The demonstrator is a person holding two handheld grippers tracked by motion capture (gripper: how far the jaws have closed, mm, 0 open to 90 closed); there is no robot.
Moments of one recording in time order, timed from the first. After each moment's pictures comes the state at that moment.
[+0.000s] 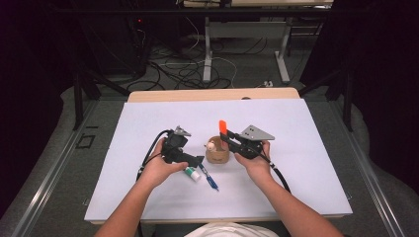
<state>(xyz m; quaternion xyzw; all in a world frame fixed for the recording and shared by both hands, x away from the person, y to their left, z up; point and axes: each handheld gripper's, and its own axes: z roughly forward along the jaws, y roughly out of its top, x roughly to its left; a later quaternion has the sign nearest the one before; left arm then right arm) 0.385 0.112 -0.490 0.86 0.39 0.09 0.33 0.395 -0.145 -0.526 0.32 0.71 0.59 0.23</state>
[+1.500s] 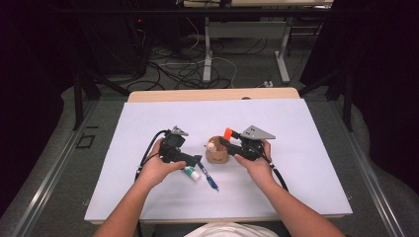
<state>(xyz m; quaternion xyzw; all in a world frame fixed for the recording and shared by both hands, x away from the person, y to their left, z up) 0.388 0.119 -0.493 0.85 0.40 0.08 0.33 0.393 -0.148 -0.525 0.35 0.71 0.57 0.21</state>
